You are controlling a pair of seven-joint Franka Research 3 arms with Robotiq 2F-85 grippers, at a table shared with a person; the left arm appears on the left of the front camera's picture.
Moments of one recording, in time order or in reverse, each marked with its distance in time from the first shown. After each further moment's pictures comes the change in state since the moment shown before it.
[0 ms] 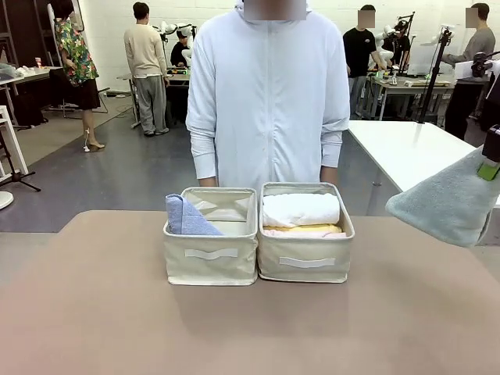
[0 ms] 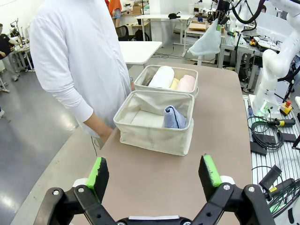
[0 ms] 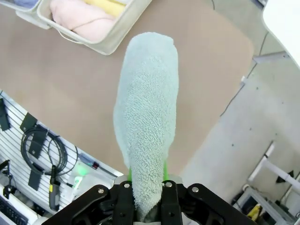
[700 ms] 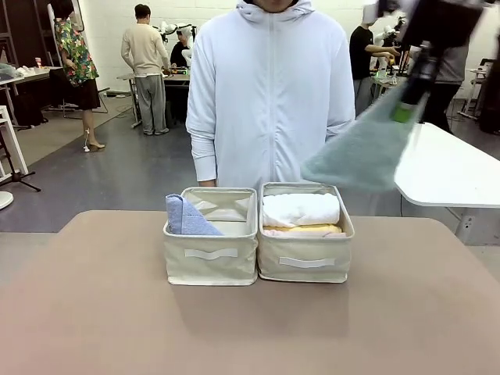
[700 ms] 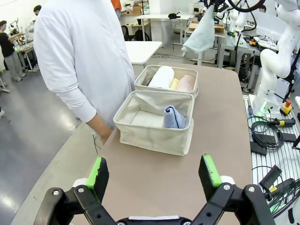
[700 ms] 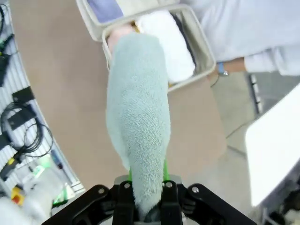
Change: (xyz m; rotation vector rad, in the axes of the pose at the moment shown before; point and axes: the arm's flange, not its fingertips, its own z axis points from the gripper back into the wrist) left arm 0.000 0.000 0.000 0.000 0.000 -0.001; right arm 0.127 0.108 0.066 -0.058 -0.113 0.625
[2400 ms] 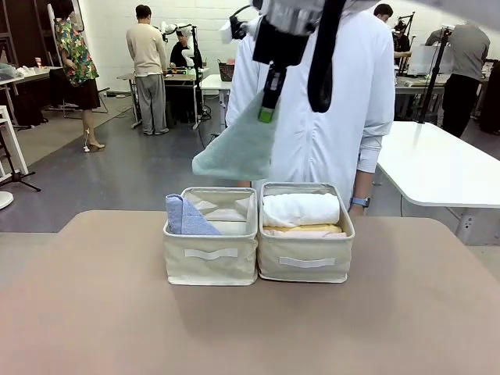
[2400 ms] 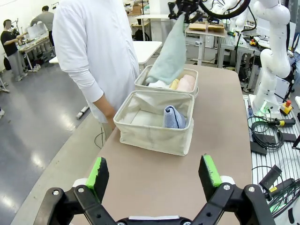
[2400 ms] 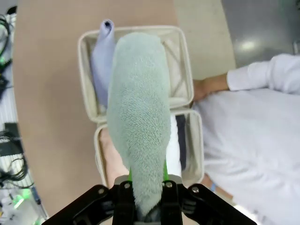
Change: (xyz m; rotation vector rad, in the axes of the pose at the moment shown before) left arm 0.000 0.000 0.000 0.000 0.000 0.000; right arm 0.213 -0.017 -0.092 0.059 -0.118 0.249
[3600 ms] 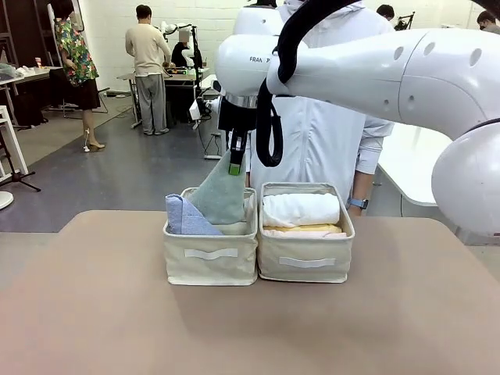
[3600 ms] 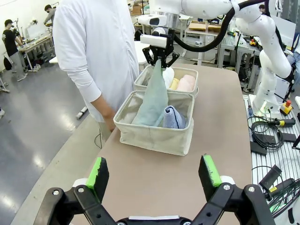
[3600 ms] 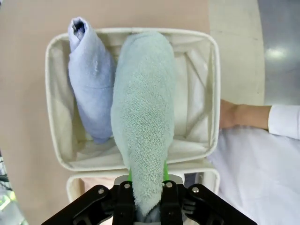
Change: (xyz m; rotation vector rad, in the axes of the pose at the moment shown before) left arm 0.000 0.000 0.000 0.000 0.000 0.000; right arm 0.044 -0.030 -0.170 0.146 0.066 0.101
